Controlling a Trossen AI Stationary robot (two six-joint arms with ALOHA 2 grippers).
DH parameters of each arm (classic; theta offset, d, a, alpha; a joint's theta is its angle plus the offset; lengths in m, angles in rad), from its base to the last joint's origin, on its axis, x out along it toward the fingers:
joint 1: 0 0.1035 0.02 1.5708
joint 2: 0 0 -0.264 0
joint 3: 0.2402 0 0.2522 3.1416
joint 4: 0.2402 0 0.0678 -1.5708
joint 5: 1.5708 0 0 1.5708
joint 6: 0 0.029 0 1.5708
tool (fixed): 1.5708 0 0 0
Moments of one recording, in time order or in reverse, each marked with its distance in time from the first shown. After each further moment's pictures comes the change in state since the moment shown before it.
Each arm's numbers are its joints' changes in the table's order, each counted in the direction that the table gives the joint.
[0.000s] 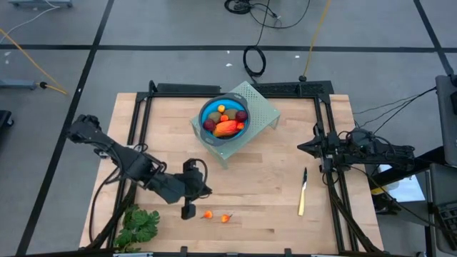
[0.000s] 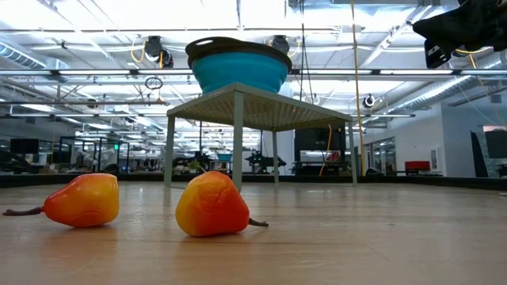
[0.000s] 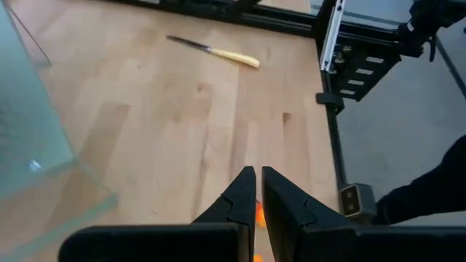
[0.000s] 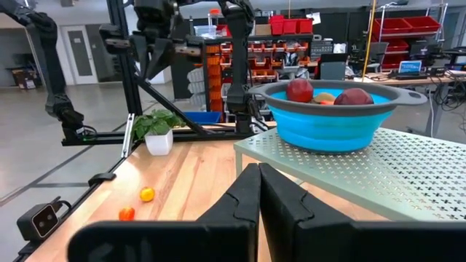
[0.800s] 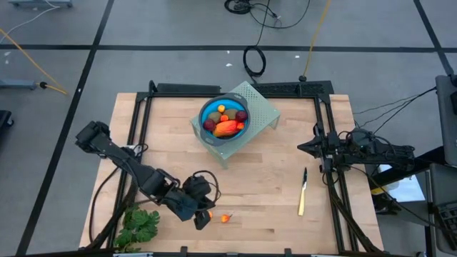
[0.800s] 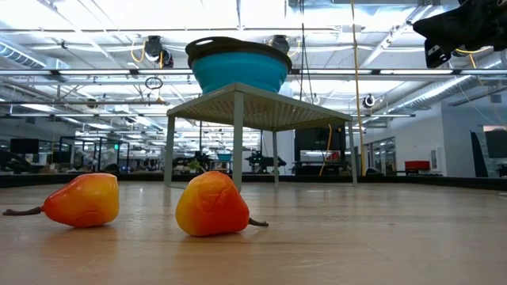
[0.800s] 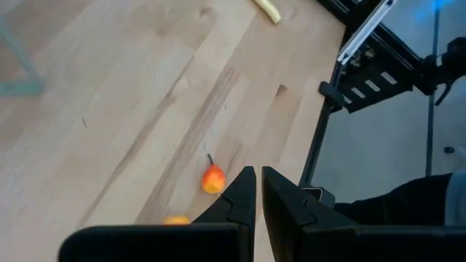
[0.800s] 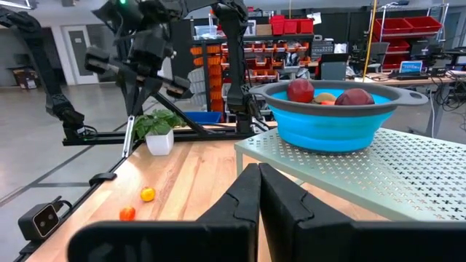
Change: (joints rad) left arm -0.042 -0.155 0.007 -0.012 0.041 -0.520; right arm 0.000 0.000 0.001 0.000 -0.001 0.000
